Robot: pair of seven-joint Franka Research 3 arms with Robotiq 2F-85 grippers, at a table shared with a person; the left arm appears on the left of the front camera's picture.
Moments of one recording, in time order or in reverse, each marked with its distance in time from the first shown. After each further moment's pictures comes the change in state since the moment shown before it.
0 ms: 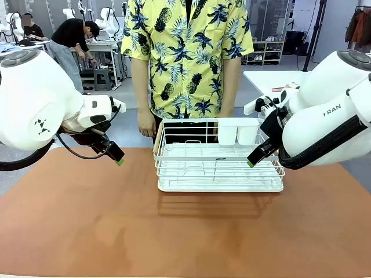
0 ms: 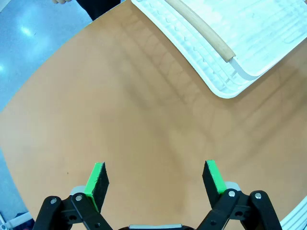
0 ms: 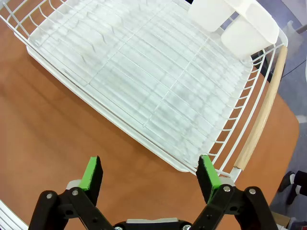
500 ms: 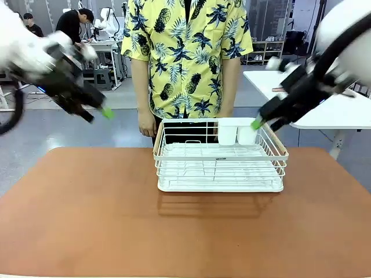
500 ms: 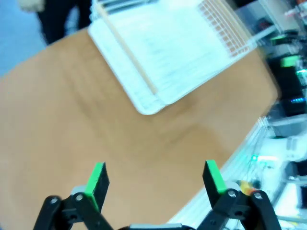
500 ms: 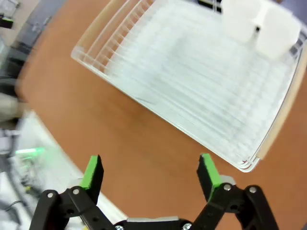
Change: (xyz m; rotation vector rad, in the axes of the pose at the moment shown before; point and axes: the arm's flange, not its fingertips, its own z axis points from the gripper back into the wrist) left arm 0.027 0.087 0.122 -0.492 -0.099 0.243; right arm 0.033 -0.075 0.089 0.491 -0.053 -0.283
